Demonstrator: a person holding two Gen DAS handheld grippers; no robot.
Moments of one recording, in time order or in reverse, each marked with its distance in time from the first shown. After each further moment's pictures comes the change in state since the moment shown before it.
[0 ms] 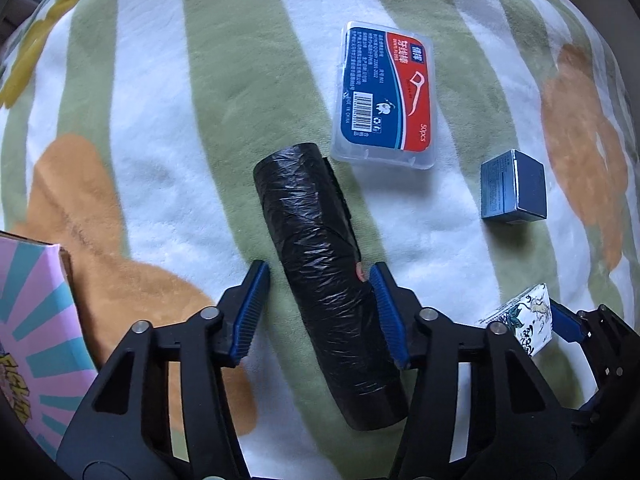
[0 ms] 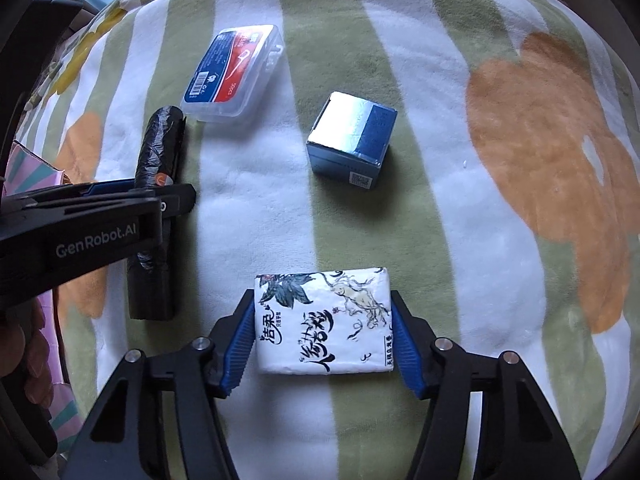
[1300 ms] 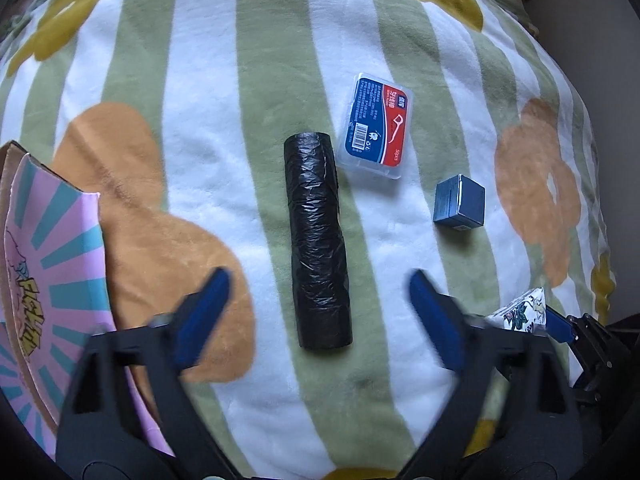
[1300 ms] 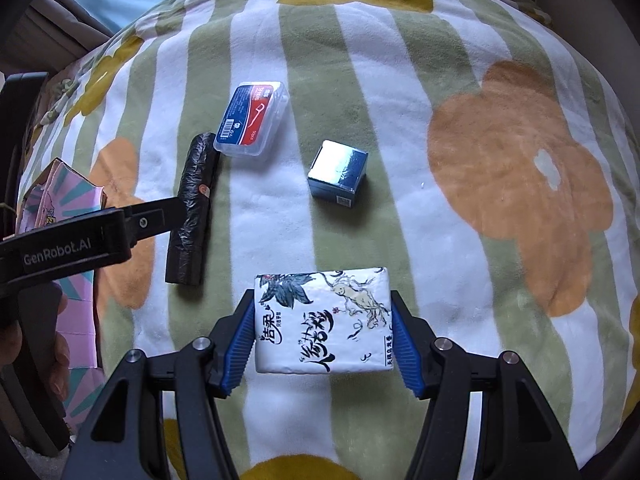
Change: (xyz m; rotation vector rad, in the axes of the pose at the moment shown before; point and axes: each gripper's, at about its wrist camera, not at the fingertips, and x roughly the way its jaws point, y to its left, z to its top) left arm -0.059 0.022 -0.025 -0.136 -0.084 -0.134; right arm -0.059 -0.006 -0.010 0.011 -0.058 0.019
